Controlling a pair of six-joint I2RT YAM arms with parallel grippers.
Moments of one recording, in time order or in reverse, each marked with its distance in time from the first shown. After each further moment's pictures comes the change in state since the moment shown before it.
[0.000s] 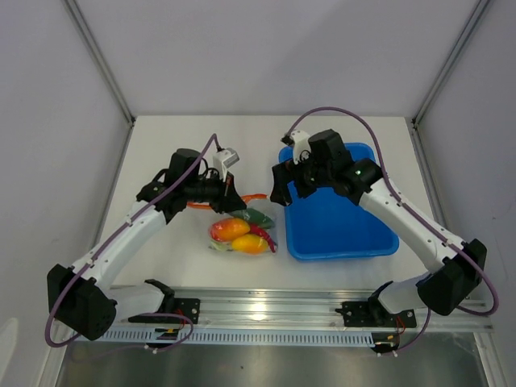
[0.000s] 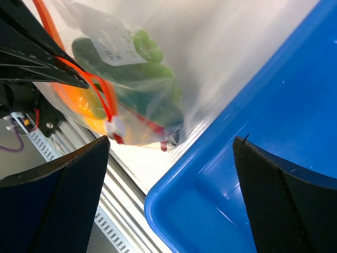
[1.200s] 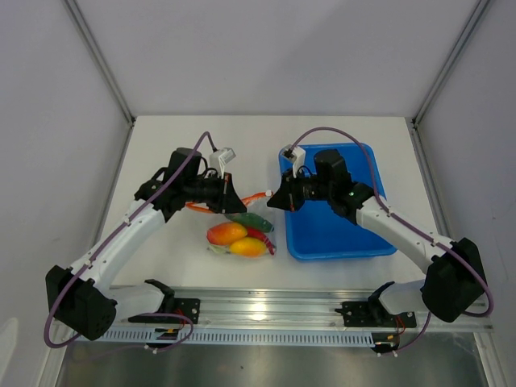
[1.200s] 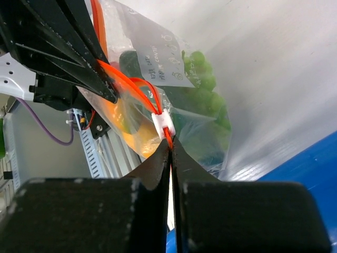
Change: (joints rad) left arm 0.000 0.000 0.042 -0.097 0.000 -0.219; right arm -0.060 -0.077 -0.405 0.572 -0.352 0.150
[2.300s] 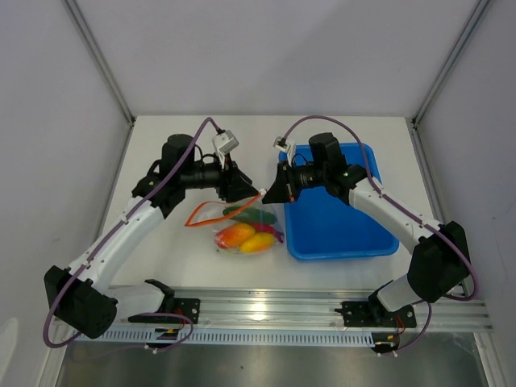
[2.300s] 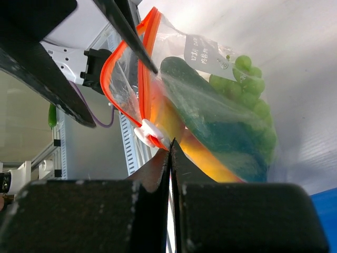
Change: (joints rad) left arm 0.000 0.011 0.080 0.238 0.129 0.237; right arm -0.045 0.143 0.192 -0.129 -0.277 -0.021
